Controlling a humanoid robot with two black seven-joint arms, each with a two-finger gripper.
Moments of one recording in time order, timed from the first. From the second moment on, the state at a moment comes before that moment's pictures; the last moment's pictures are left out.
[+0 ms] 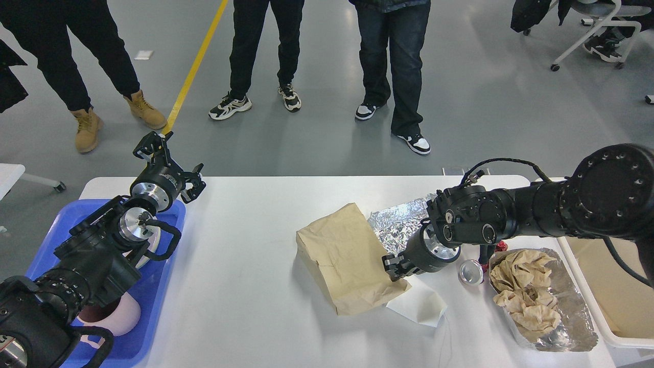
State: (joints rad) left arm -0.83 0.16 -0.74 -0.29 -0.08 -0.24 -0.16; right arm 1.46 -0.04 -1.04 0.99 -0.34 0.41 0.13
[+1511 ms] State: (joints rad) left arm -0.83 0.16 -0.74 -0.29 -0.08 -0.24 -0.16; right arm 2.15 -0.57 -1.04 0.97 -0.36 0.82 0.12
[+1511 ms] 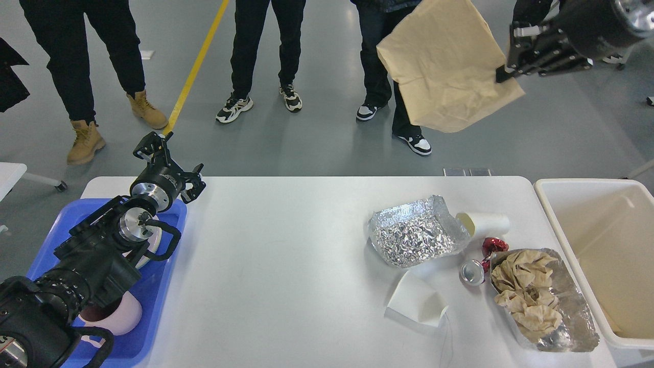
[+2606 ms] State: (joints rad) left arm -0.83 0.16 -0.75 -0.29 -0.08 -0.24 -0.16; right arm 1.02 -0.64 -1.06 0.27 -0.33 0.26 0.08
